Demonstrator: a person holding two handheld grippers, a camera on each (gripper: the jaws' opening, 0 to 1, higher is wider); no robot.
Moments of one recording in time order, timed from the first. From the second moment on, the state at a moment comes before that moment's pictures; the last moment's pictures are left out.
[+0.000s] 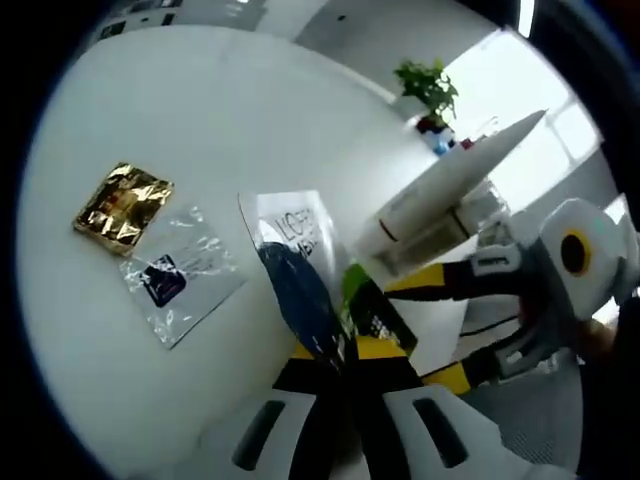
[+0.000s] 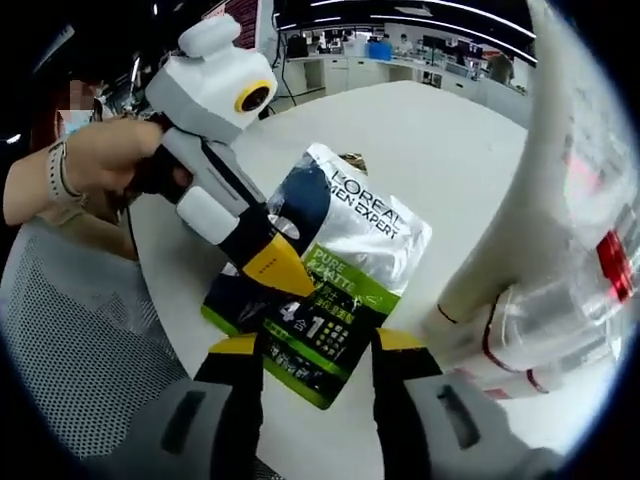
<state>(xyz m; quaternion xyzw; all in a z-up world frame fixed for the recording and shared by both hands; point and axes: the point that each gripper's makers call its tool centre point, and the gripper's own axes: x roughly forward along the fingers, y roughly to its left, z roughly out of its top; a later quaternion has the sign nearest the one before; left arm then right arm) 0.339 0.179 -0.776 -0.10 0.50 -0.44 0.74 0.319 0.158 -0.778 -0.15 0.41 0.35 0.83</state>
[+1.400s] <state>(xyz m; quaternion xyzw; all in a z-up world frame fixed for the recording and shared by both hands) 0.387 0.210 -0.755 0.01 0.38 -0.42 0.82 0.319 0.148 -0.786 -0.16 0.42 0.30 0.84</state>
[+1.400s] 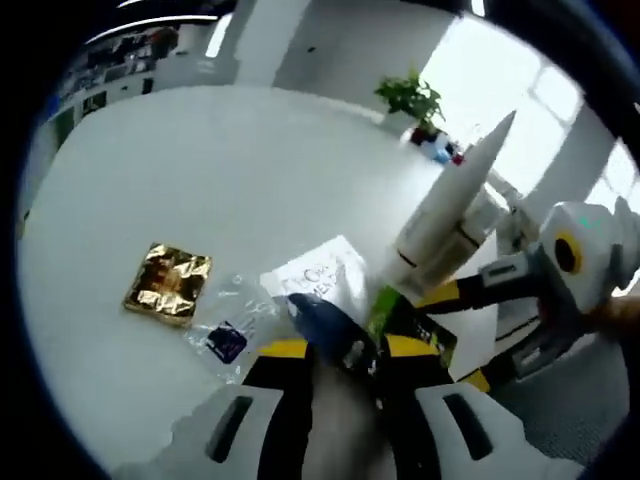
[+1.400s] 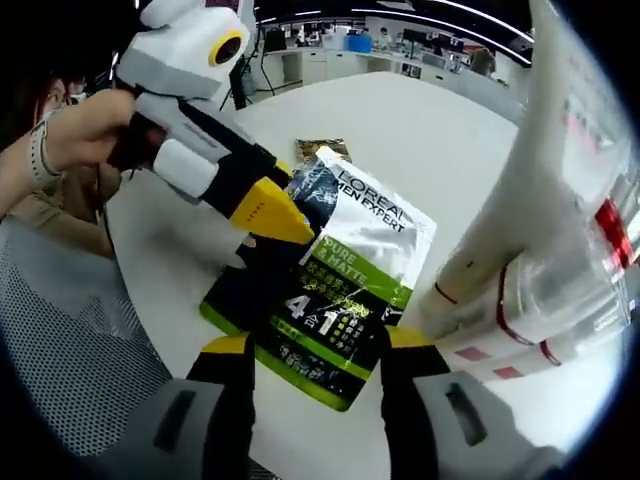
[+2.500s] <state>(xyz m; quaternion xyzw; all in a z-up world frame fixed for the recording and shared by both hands) 0.403 0.190 -0.776 0.17 0.34 -0.46 0.80 0.329 0.144 -0.785 -0.15 0.42 0.29 0.85</state>
